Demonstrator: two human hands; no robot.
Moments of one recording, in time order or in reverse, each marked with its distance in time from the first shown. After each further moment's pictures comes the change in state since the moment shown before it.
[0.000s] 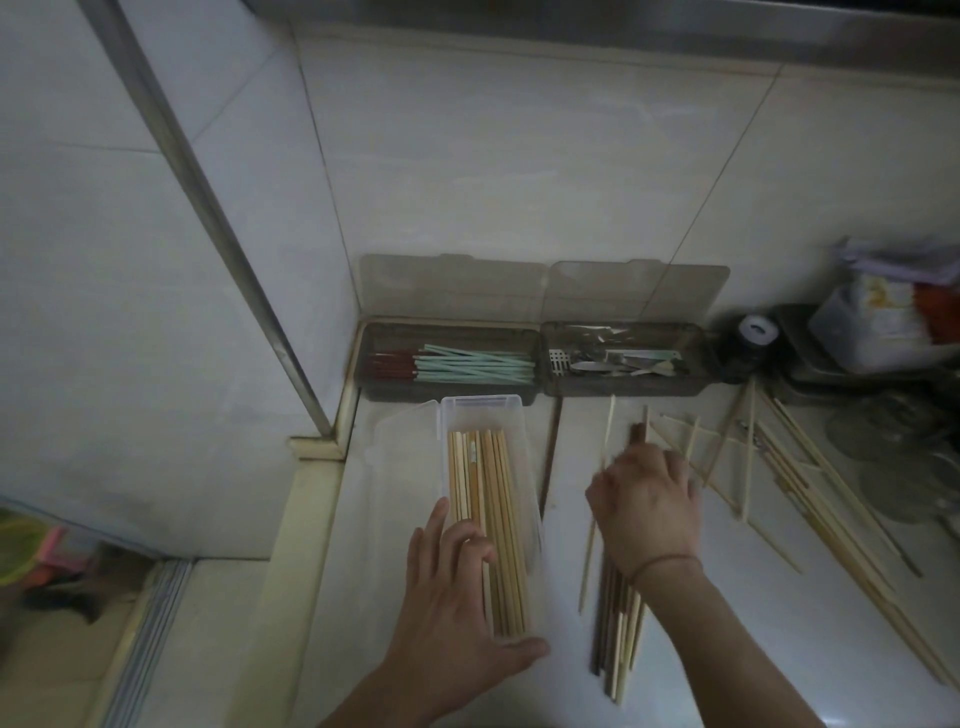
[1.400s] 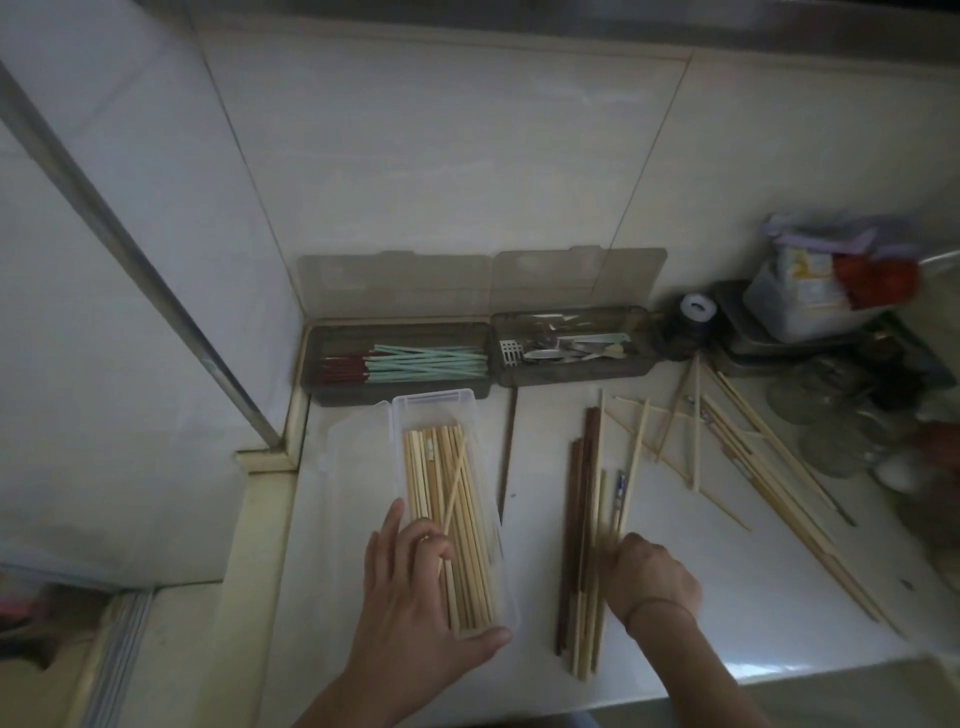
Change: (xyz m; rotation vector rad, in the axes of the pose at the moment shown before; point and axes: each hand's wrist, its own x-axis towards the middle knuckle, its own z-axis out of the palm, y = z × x) left_hand 0.000 -0.006 0.010 0.005 0.154 0.094; right_hand -0.056 0.060 0.029 -0.101 -0.475 0.472
